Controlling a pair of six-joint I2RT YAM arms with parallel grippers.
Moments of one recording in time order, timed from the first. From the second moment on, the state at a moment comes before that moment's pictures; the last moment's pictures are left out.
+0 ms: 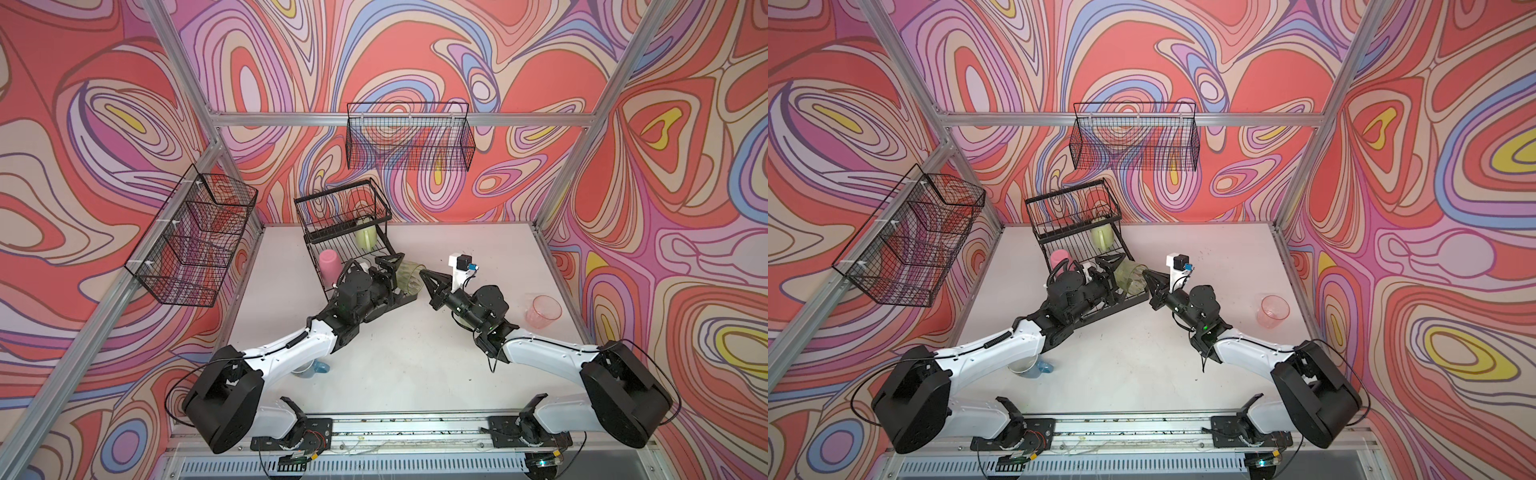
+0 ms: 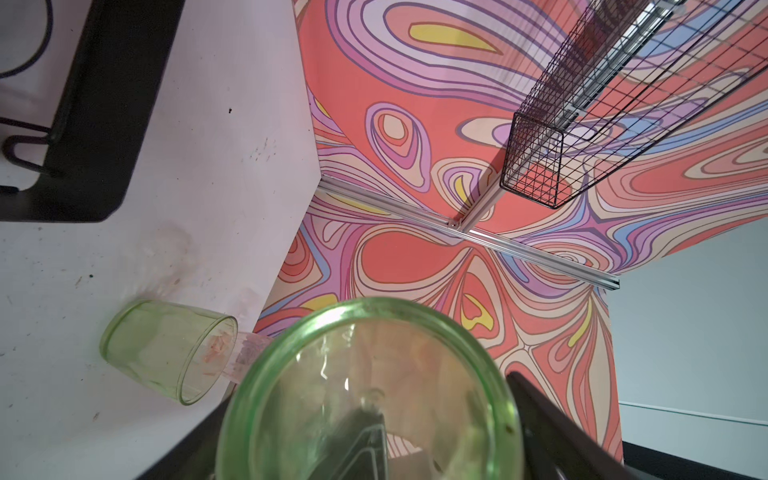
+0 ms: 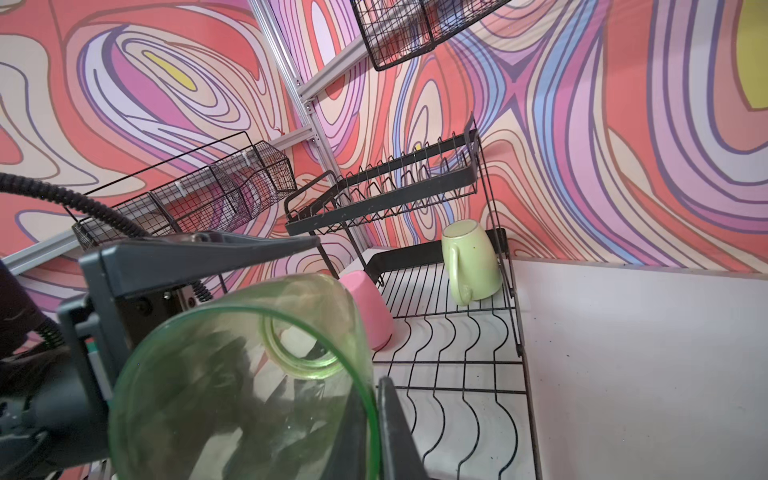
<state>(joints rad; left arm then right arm) -0.68 1.38 0.78 0.51 0.03 -1.87 0.60 1.37 0.58 0.88 -0.20 0.41</state>
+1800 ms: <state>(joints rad) -0.66 1.28 0.84 0.16 -0.18 -1.00 0.57 1.28 0.77 0.21 -0.23 0.41</state>
